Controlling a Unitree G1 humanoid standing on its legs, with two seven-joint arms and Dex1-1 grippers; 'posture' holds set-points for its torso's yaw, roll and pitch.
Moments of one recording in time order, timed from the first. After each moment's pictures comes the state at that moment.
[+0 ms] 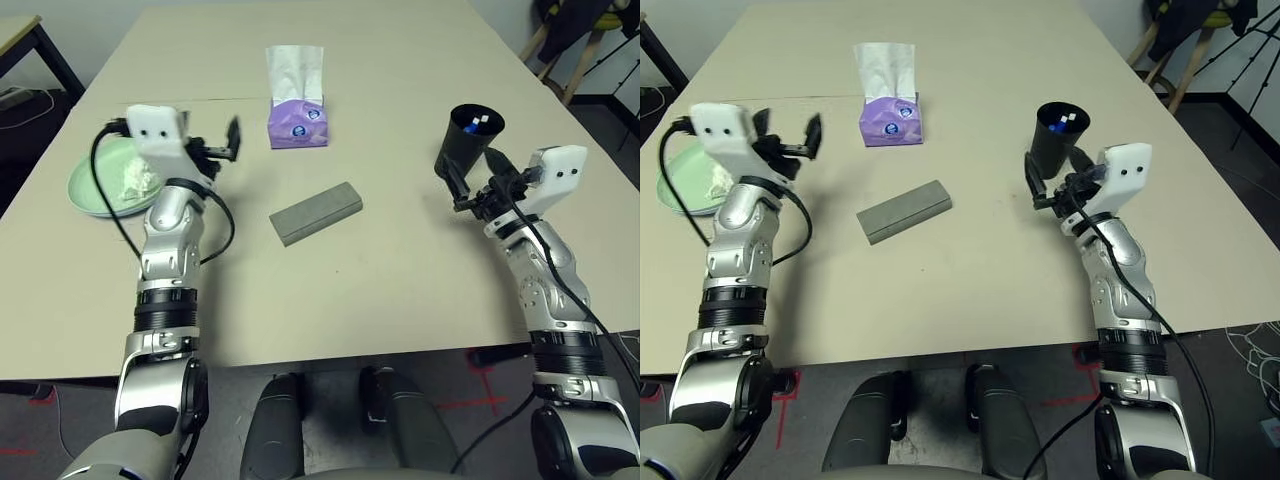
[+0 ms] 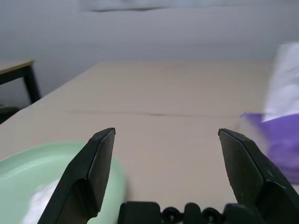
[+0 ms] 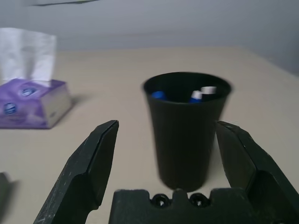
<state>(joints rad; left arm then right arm) -0.56 0.37 0.33 0.28 -0.14 0.10 -0.05 -0.43 -0.27 -0.27 0.20 0.28 -0.02 0.26</state>
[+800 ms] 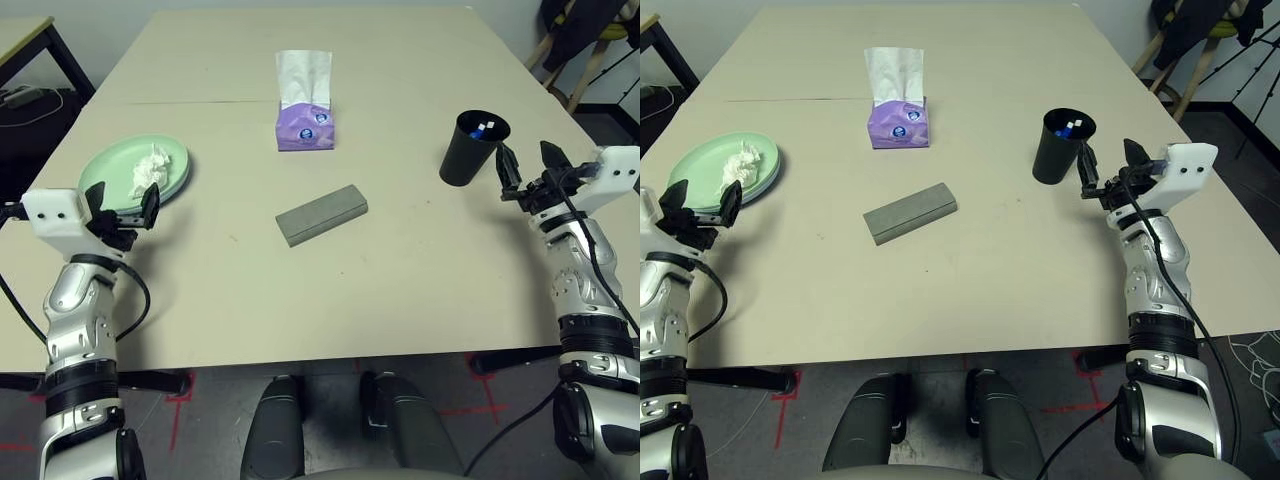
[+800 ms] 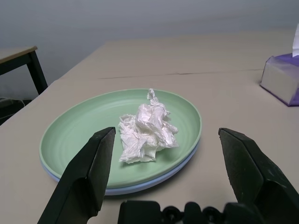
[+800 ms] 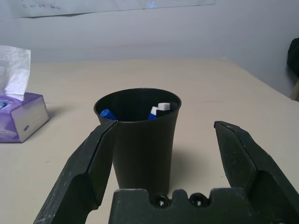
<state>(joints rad) -0.30 0.53 0.46 0.36 -0.34 -0.10 -0.42 -0.50 -0.37 -0.33 0.43 0.35 -0.13 0.41</state>
